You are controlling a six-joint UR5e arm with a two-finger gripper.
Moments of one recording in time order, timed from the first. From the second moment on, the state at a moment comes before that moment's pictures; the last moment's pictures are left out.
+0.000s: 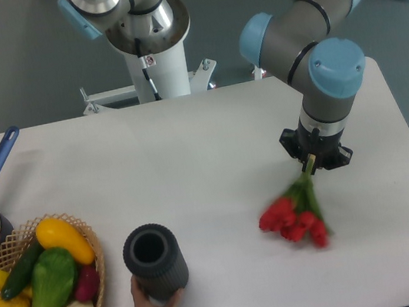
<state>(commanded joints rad) 2.68 -1.99 -1.56 -1.11 1.54 1.26</state>
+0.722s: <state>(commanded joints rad) 2.75 -1.99 -1.54 -1.01 1.49 1.27</state>
